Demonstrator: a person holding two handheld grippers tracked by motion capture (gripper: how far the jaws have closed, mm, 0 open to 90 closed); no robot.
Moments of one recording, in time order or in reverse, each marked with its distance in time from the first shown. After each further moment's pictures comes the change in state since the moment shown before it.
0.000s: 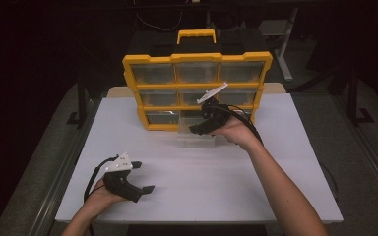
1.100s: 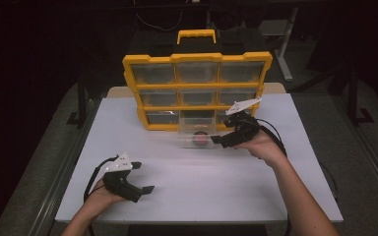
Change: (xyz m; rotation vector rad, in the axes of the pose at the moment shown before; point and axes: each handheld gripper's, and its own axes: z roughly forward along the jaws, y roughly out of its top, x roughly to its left) left arm 0.000 -0.001 0.000 0.007 0.000 -0.004; right arm -0.005 -0.065 -0.048 -0.081 -0.021 0.048
